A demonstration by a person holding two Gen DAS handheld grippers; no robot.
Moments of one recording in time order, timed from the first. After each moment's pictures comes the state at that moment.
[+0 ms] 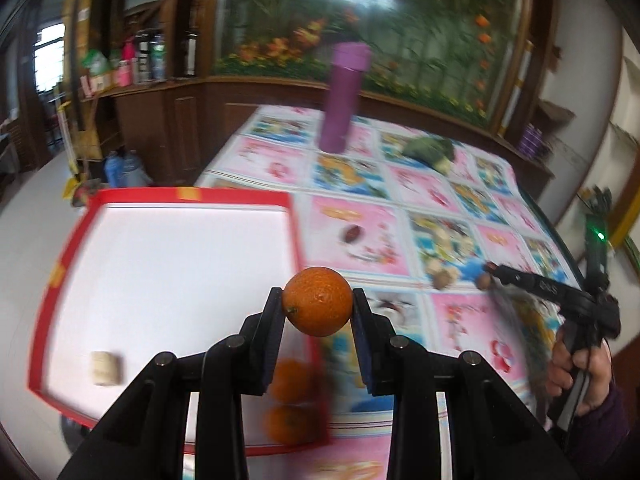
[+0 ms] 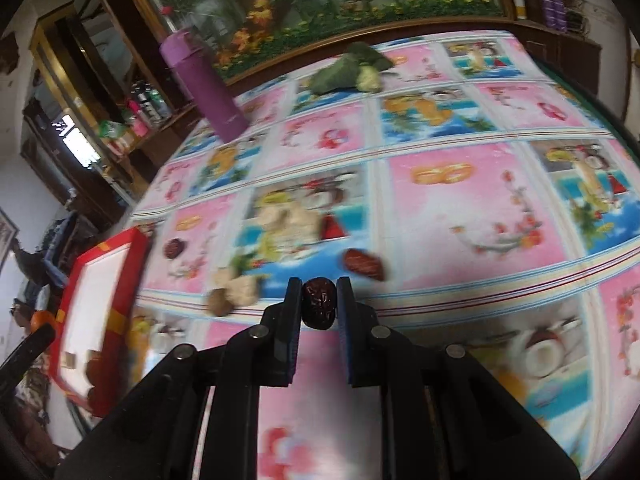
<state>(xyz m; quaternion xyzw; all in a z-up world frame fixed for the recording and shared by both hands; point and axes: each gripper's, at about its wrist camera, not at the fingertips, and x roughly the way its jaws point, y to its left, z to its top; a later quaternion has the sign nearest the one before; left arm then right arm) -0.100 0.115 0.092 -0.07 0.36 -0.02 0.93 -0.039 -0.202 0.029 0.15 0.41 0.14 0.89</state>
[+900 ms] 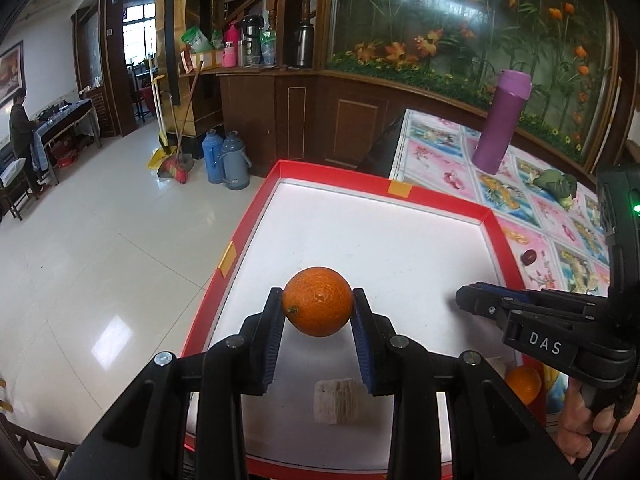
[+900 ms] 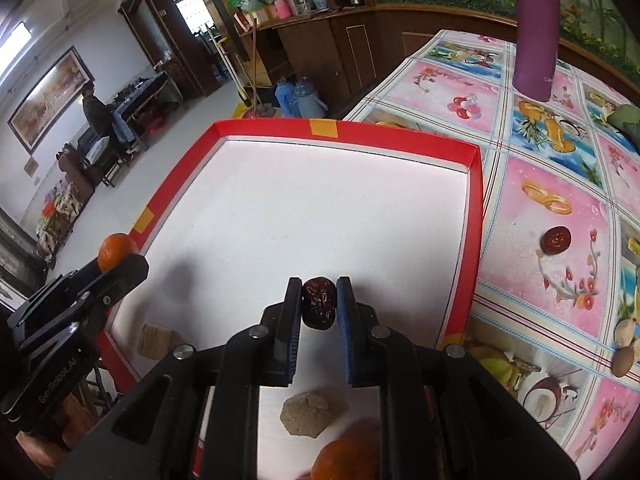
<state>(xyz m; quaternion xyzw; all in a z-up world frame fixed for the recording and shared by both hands) -0.097 0.248 0.054 -0.09 0.37 0.14 0.91 -0.040 0.109 0.033 -0.02 0.47 0.33 0.82</state>
